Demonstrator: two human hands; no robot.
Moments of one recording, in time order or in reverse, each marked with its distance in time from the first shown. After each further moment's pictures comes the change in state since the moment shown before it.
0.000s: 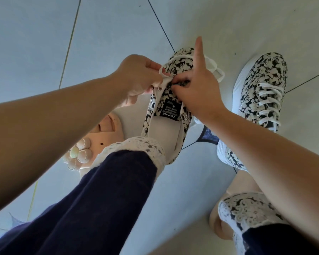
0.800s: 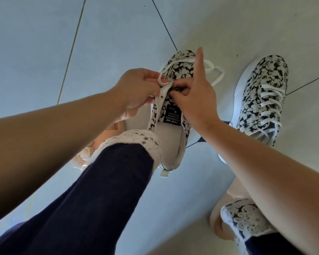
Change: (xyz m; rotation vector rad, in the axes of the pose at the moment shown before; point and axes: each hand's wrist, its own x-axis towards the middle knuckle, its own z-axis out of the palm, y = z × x) left_hand -0.012 -0.026 -0.001 -0.286 -0.073 0.012; right_hand -0.018 -0.009 0.014 0.044 0.085 0.051
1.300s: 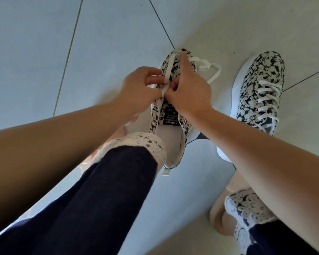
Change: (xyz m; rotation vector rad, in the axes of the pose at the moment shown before) left_hand -0.011 -0.010 0.013 0.198 0.114 0.150; right_hand 0.010 -0.013 0.002 -0.354 -0.080 -0.005
